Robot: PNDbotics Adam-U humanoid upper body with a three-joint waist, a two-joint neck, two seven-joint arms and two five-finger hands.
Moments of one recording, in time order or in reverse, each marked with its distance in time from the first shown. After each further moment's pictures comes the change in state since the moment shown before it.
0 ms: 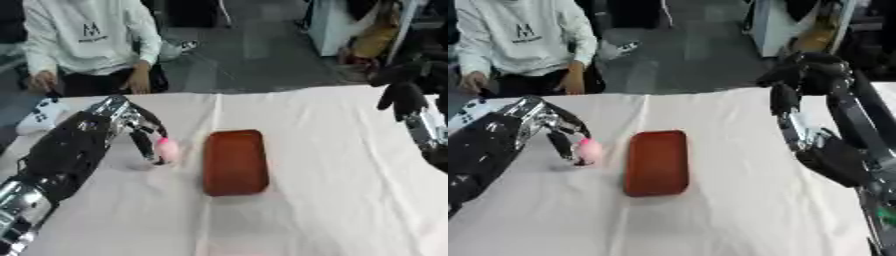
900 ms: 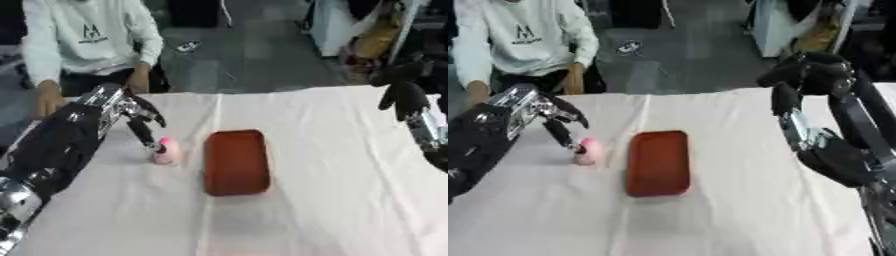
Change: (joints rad) left arm 0.001 0.042 0.001 -0.072 0.064 0.039 -0.039; right arm 0.000 -0.005 0.000 -0.003 -0.002 -0.001 -0.002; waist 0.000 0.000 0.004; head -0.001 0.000
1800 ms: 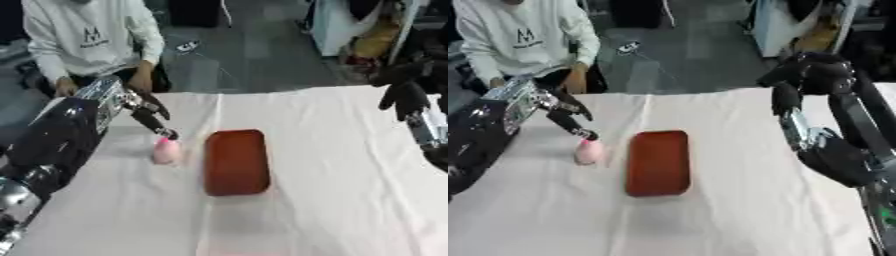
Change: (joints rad) left arm 0.005 0.013 0.022 -0.061 0.070 0.047 -0.047; right arm 0.000 -0.003 0.000 0.000 -0.001 0.001 -0.002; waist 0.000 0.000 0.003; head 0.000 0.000
